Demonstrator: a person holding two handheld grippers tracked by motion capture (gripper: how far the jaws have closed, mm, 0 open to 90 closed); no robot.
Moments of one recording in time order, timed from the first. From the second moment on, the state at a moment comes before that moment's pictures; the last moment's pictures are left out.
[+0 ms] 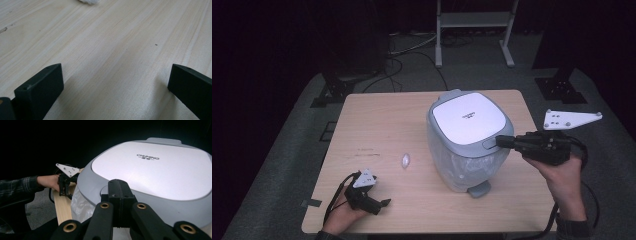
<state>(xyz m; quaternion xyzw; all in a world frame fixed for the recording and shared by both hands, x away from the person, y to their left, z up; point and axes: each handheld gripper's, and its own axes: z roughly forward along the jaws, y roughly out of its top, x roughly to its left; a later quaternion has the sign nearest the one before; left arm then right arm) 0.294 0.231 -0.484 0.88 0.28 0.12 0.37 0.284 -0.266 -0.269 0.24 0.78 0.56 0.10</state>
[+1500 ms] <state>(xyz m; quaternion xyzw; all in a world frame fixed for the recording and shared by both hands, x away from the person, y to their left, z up) 0.294 0.232 -0.484 0.88 0.28 0.12 0.37 0.268 -0.299 -0.282 0.28 0.77 0.56 0.15</state>
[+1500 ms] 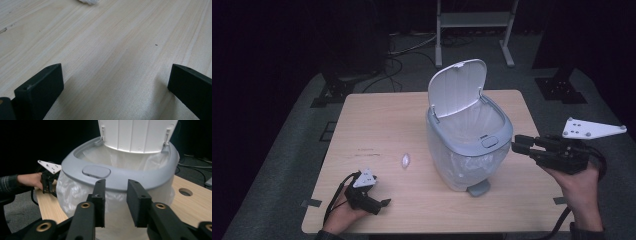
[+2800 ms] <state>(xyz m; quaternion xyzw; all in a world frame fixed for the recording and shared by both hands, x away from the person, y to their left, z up) 0.294 0.232 -0.484 0.88 0.28 0.12 0.37 0.279 -0.330 -0.380 0.38 0.77 0.47 0.20</state>
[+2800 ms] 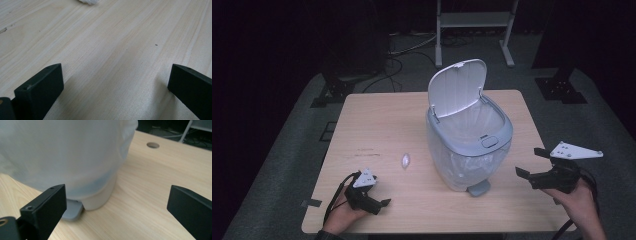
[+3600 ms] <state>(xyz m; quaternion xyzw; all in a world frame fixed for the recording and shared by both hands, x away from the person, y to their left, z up) 0.294 0.231 -0.484 0.88 0.28 0.12 0.37 0.284 -0.337 -0.449 0.41 0.81 0.39 0.19</state>
